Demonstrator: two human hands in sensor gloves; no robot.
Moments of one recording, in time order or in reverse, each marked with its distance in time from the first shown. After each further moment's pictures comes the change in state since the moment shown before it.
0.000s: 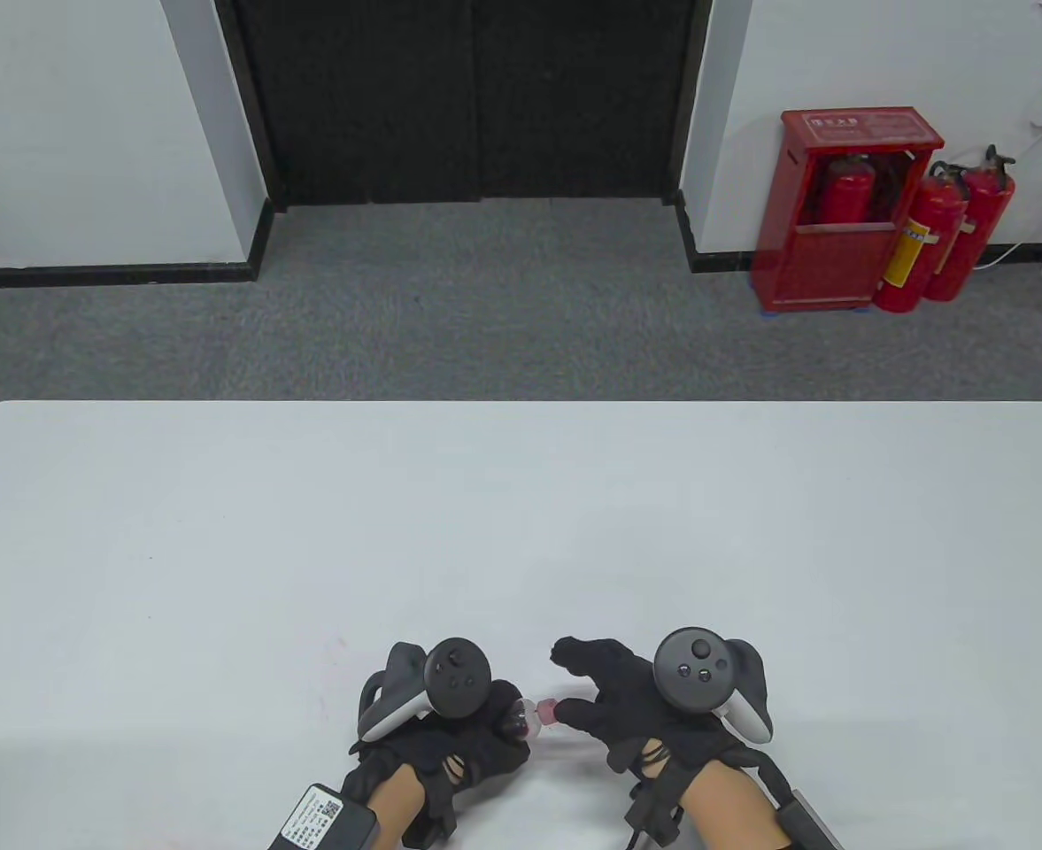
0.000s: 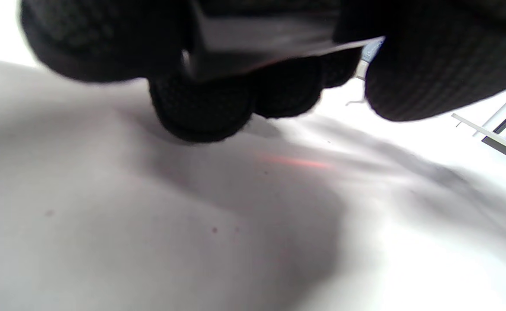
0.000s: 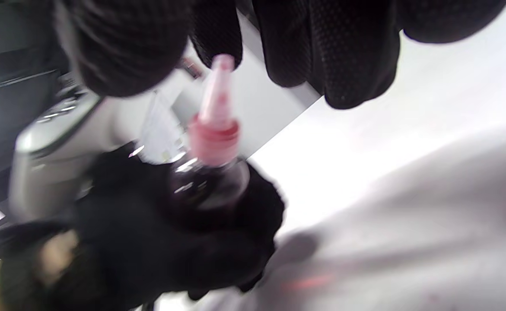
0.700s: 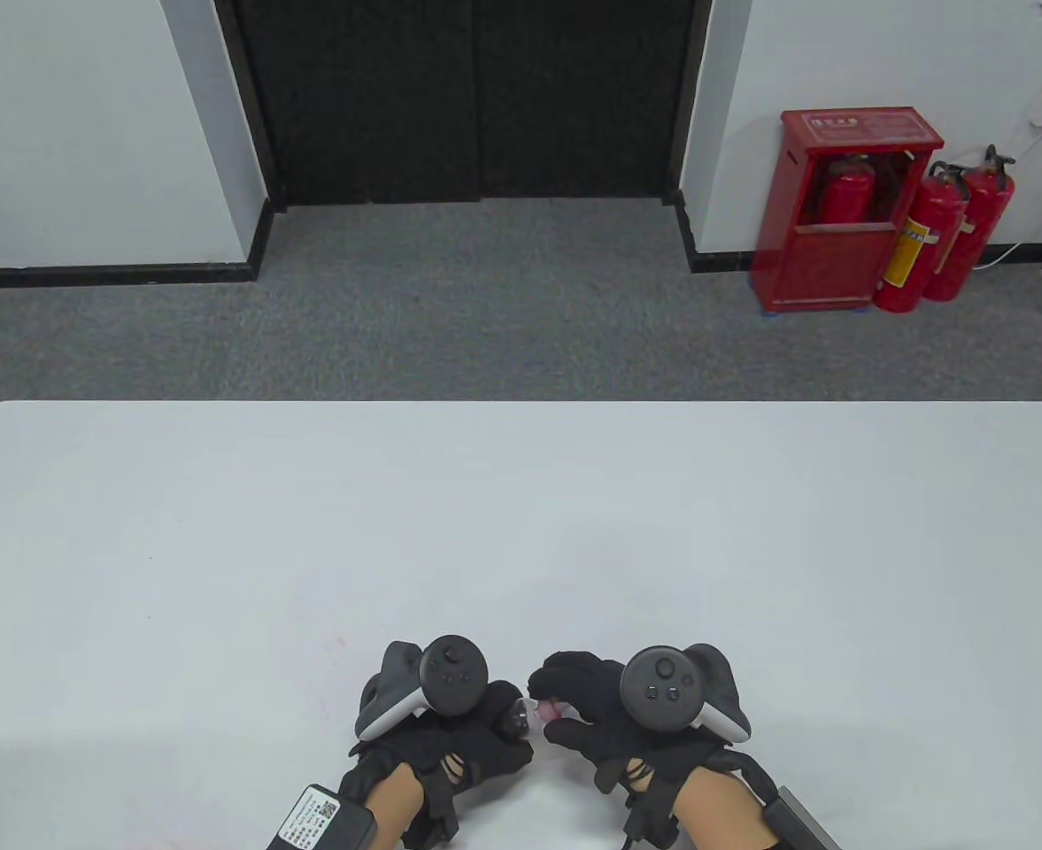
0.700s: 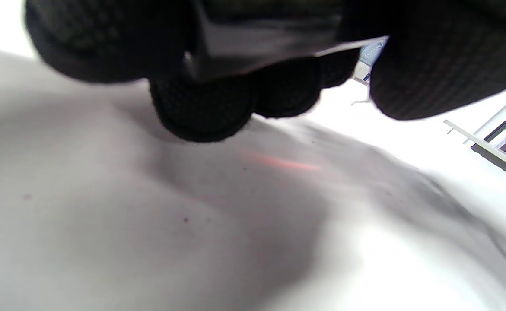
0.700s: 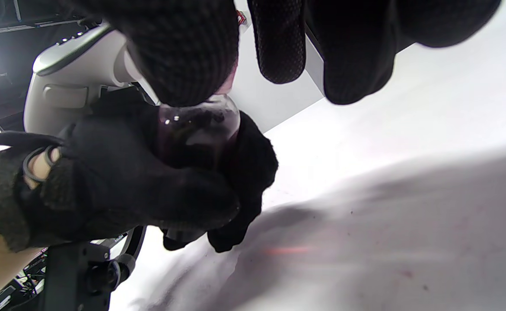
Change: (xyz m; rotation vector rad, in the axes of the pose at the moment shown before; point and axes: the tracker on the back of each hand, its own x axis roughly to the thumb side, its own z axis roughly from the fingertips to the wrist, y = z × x) left_hand 0.000 0.001 0.001 -0.022 -0.006 0.051; right_hand 0.007 0.018 -0.005 0.034 -0.054 0.159
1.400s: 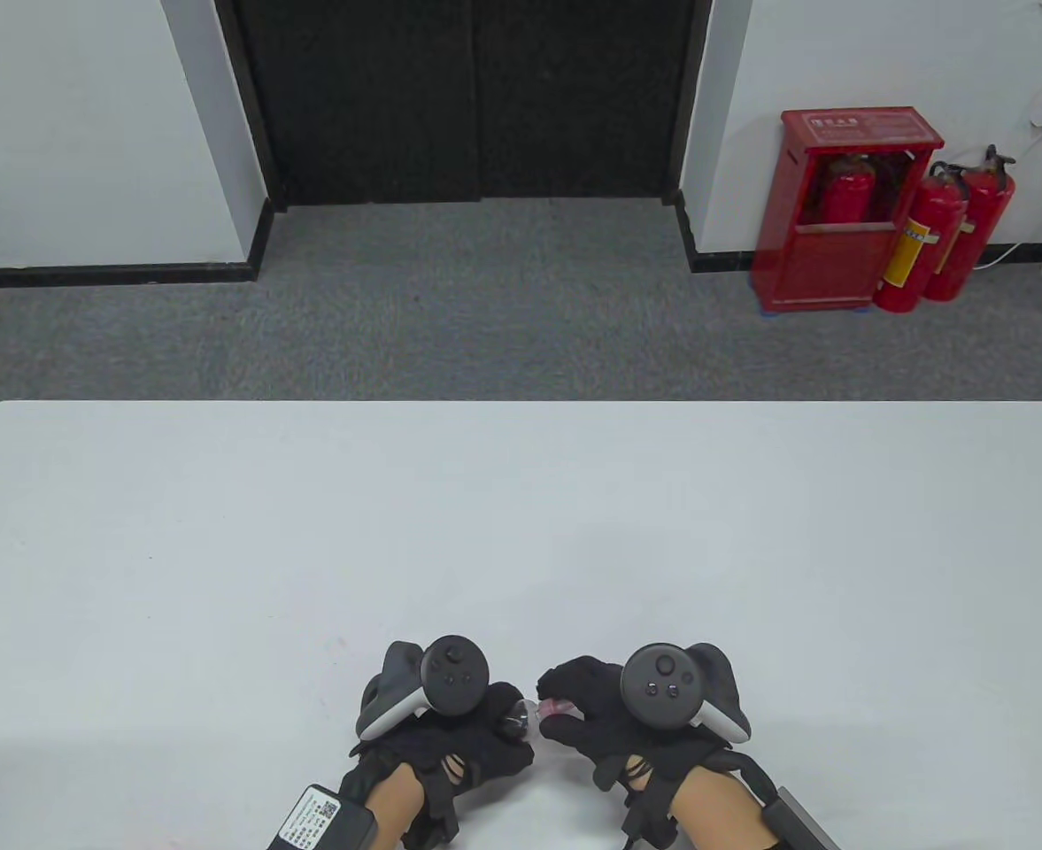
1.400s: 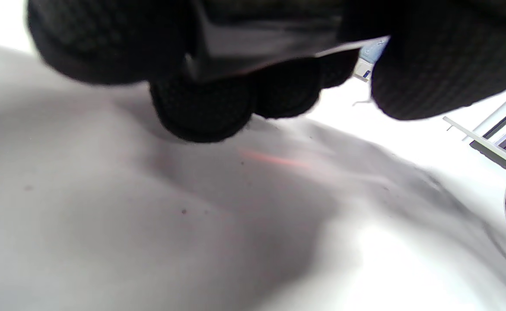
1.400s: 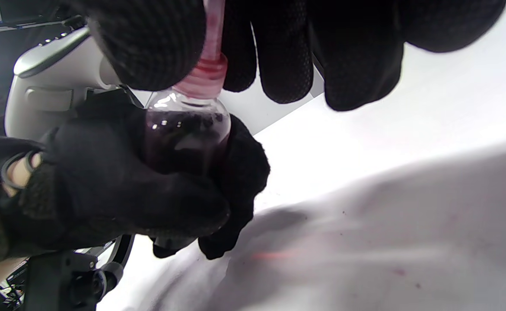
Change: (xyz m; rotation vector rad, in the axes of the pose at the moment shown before) left_hand 0.001 -0.001 0.000 -0.013 -0.002 0.001; right_hand -0.001 -0.001 0.000 -0.010 0.042 -0.005
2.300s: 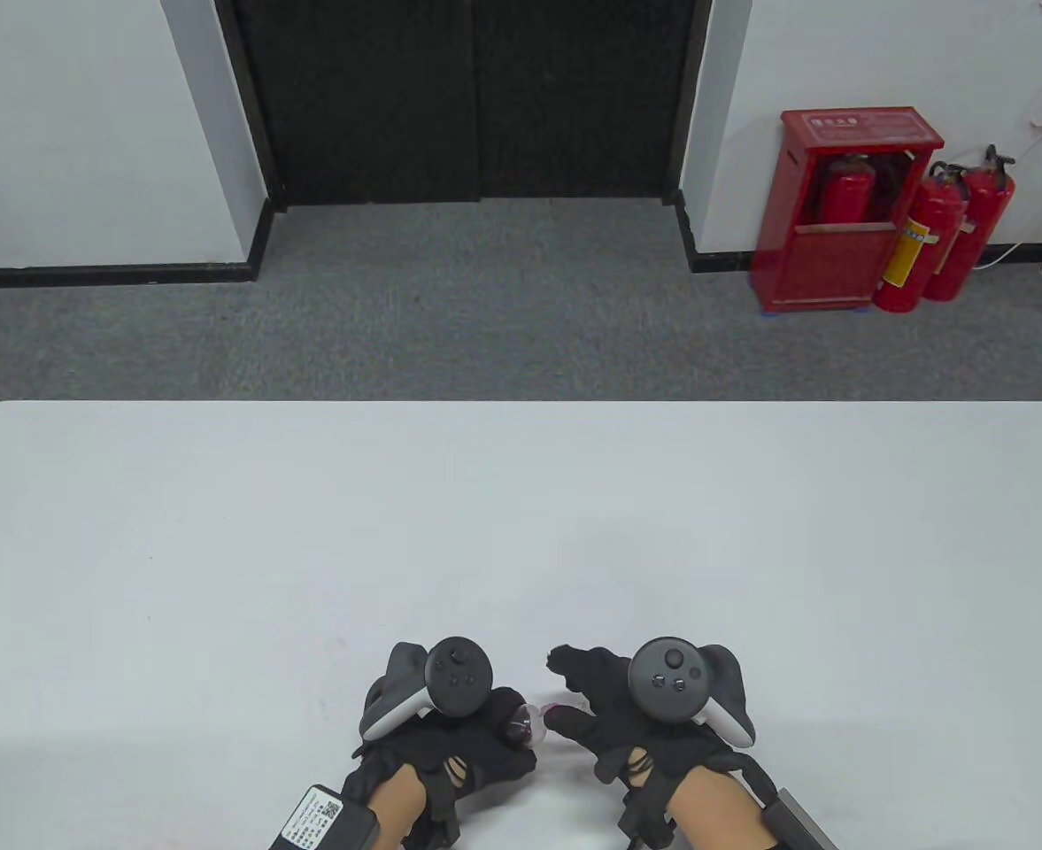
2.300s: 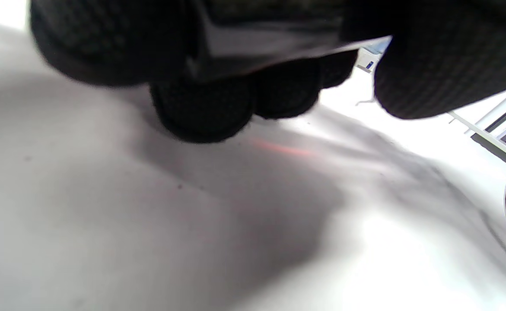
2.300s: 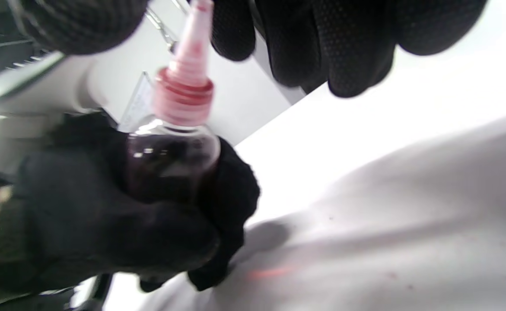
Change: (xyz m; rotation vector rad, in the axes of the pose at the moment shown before) left_hand -0.001 -0.006 -0.002 -0.039 0.010 0.016; right_hand -0.004 -0.004 0.003 -0.029 0.058 -0.057
